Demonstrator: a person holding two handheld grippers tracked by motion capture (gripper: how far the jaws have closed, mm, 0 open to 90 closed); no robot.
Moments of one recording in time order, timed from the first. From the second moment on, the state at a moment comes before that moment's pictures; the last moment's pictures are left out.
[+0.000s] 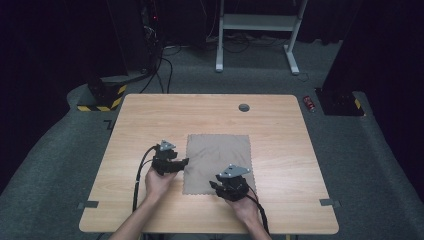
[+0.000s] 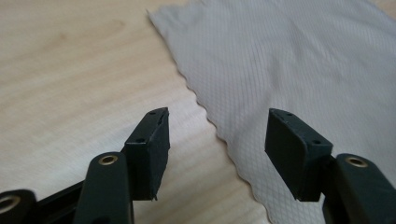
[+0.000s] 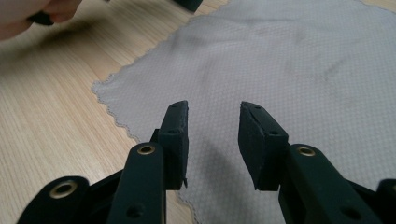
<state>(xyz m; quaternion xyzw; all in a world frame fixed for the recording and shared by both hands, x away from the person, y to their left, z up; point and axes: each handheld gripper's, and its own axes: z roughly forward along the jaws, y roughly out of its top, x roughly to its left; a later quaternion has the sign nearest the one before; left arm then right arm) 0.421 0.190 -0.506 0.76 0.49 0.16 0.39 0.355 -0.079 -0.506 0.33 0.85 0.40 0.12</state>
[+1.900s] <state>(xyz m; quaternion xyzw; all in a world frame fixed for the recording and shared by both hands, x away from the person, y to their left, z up) 0.542 0.161 -0.510 0.80 0.49 0.18 0.30 0.328 0.014 -0.523 0.21 0.89 0.37 0.14</state>
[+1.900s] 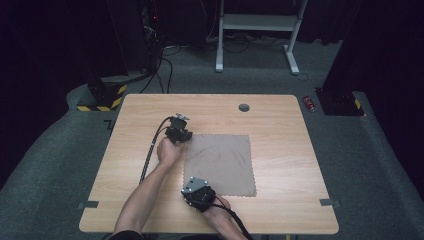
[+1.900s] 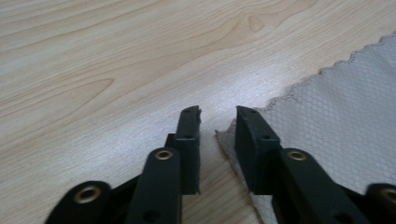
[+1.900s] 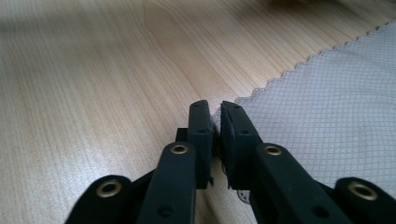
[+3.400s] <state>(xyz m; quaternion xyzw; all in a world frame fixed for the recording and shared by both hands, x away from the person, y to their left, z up) 0.531 0.209 -0.473 0.78 0.50 0.15 0.35 0.325 0.031 -0.493 0.21 0.87 0.43 0.09</state>
